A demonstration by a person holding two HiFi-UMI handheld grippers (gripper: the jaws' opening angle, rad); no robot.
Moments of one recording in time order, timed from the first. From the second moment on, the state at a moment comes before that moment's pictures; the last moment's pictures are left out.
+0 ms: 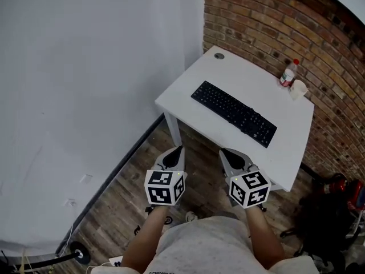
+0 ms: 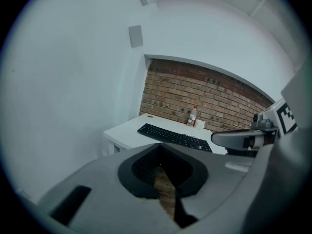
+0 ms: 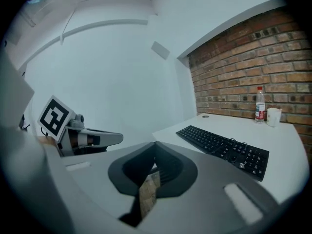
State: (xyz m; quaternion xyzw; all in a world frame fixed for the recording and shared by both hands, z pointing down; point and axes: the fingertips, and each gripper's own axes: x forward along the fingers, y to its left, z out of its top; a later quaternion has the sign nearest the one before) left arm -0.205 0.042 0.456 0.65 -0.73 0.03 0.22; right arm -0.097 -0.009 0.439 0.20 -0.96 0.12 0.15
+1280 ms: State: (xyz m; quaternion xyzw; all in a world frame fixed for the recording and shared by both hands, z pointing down) left arm -0.204 -0.251 0.486 0.75 -0.61 0.10 0.24; right arm -0.079 -0.271 0.476 0.33 -0.92 0.20 0.12
